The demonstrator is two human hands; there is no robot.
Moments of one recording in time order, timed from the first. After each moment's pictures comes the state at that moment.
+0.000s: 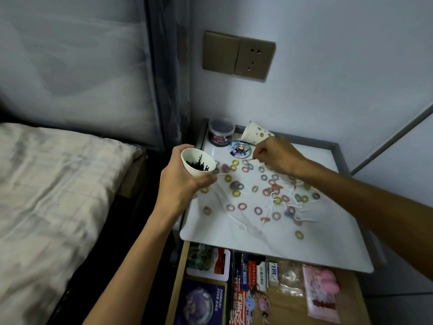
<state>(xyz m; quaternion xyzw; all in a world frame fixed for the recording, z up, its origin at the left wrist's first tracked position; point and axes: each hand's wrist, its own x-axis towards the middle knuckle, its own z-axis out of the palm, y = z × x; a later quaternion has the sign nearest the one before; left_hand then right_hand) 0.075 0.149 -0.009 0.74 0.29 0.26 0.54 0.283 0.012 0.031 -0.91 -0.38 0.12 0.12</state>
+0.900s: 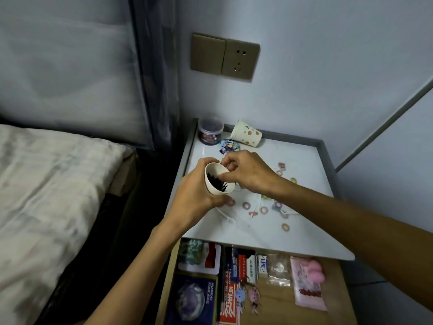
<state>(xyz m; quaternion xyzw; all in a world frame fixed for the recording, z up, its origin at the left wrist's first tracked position) 0.077 0.106 -0.008 0.83 0.17 0.18 0.51 0.214 0.010 0.031 -0.86 -0.37 0.22 0.29</state>
